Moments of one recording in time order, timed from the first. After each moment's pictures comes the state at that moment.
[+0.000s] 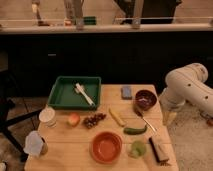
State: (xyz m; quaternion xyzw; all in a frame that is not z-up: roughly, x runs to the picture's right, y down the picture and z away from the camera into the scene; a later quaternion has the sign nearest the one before) arm 0.286 0.112 0.683 -0.28 0.02 0.02 0.96
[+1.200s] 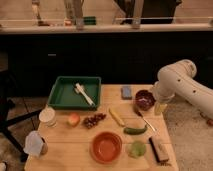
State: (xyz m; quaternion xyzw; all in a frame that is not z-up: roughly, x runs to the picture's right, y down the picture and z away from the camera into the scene) arm 0.257 0.068 0.731 -0.23 -0.02 -0.04 0.97
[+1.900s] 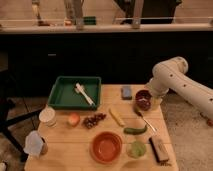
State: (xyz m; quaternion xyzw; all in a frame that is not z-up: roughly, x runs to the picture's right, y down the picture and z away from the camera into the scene) arm 0.249 0.048 0.769 -0.23 -0.03 -0.06 0.97
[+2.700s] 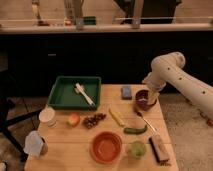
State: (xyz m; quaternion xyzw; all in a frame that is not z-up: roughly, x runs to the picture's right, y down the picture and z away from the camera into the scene) arm 0.244 0.022 0.788 -0.22 -0.05 -0.04 0.97
